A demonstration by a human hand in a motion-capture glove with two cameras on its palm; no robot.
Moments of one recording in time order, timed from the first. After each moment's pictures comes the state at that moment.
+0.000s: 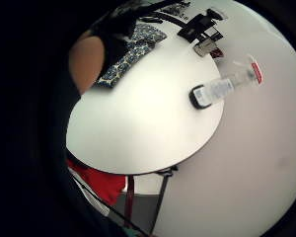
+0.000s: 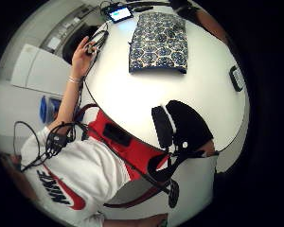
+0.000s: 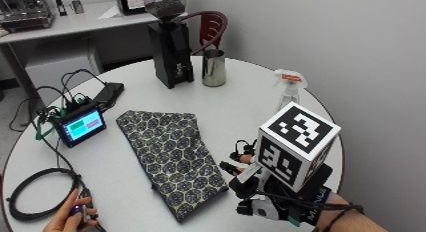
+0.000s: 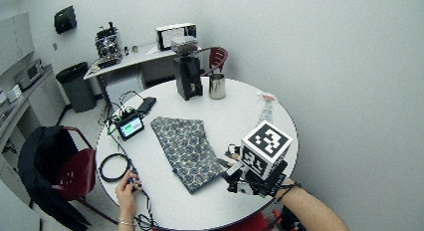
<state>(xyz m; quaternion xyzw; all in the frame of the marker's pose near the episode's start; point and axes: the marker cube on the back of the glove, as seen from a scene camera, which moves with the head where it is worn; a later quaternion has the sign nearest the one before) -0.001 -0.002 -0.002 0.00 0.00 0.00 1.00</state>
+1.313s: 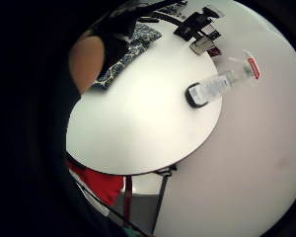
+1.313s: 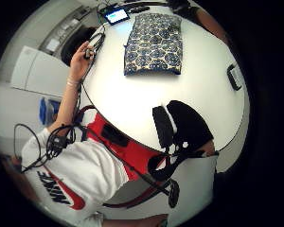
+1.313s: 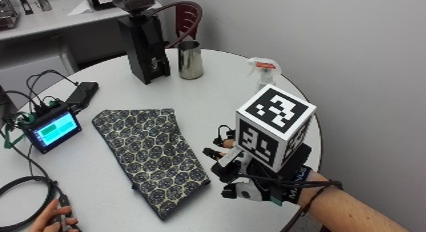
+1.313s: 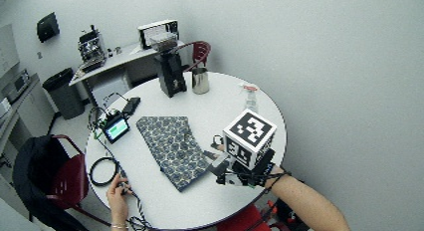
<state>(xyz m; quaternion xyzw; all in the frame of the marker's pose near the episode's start) -0.002 -0.040 -0.019 0.01 0.02 -0.03 1.00</state>
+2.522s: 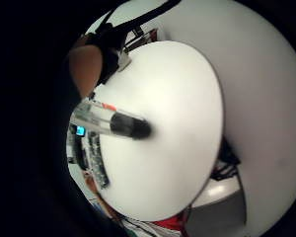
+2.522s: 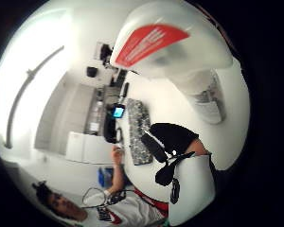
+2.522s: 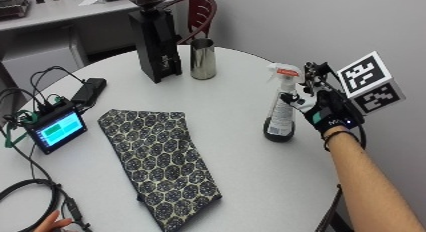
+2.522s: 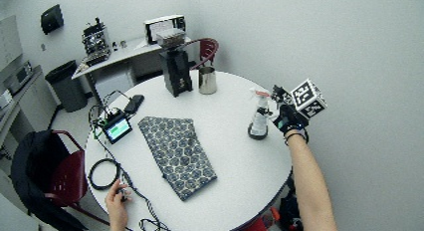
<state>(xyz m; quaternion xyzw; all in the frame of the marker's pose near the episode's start) 0.231 -0.049 0.002 0.19 -0.32 0.34 0.86</state>
